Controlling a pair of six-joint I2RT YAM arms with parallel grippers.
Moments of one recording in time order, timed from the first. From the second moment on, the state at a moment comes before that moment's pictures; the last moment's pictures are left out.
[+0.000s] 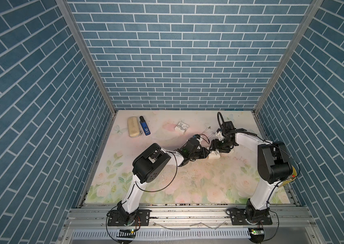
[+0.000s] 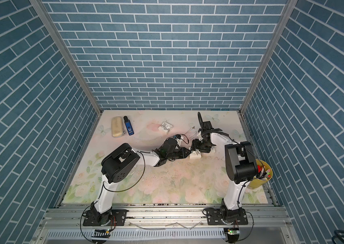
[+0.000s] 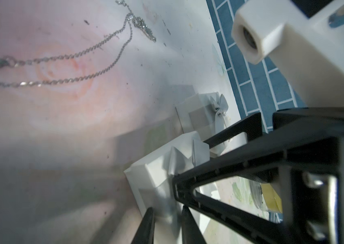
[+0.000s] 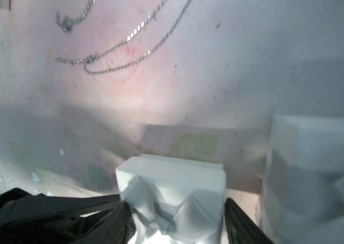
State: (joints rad) left arm -0.82 2.17 1.22 0.44 0.27 -0.82; right arm 0.28 1.86 1.26 -0.68 -0.31 0.25
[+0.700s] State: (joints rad) left arm -0.66 1.95 1.20 0.16 0.22 -0.55; right arm 0.28 1.75 1.37 -0.80 -0.22 0.20
